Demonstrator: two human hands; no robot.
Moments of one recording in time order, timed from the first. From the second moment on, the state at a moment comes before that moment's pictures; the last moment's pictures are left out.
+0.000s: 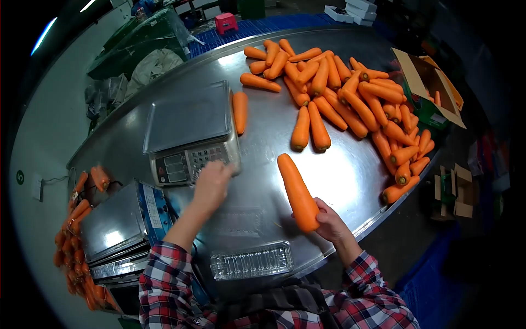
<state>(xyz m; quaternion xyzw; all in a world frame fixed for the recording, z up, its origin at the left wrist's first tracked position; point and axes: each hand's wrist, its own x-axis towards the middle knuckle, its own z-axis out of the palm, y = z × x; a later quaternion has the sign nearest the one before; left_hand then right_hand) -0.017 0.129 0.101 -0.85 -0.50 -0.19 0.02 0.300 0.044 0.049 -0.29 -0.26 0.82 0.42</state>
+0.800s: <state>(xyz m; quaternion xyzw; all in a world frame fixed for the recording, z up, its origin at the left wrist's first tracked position) 0.018 0.075 0.097 -0.64 -0.63 -0.18 -0.41 0.184 0.054 0.008 -0.29 -0.23 0.83 0.42</state>
